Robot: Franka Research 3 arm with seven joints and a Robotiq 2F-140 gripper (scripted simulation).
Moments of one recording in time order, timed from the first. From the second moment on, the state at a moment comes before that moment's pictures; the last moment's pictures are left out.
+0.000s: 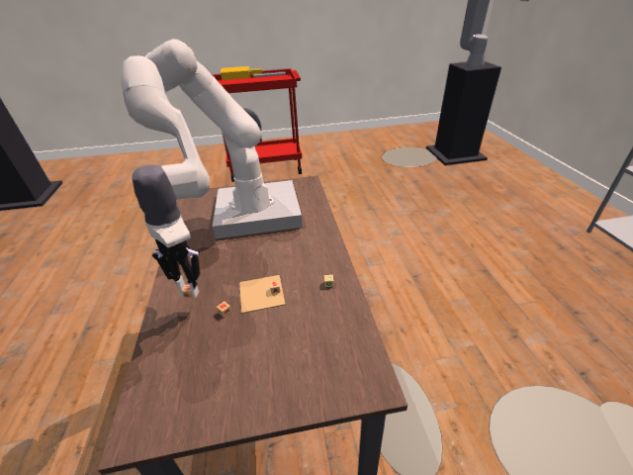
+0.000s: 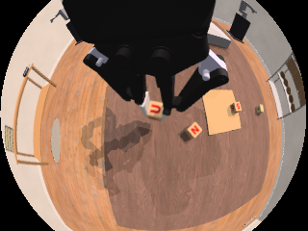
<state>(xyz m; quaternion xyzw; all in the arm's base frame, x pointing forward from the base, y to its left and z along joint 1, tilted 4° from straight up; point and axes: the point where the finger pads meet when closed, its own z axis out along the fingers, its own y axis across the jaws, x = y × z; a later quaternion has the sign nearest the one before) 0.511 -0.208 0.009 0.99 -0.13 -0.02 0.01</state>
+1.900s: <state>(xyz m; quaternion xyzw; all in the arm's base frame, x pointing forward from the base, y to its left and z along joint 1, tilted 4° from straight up) 0.508 -0.111 0.039 0.98 0.21 -0.04 -0.02</state>
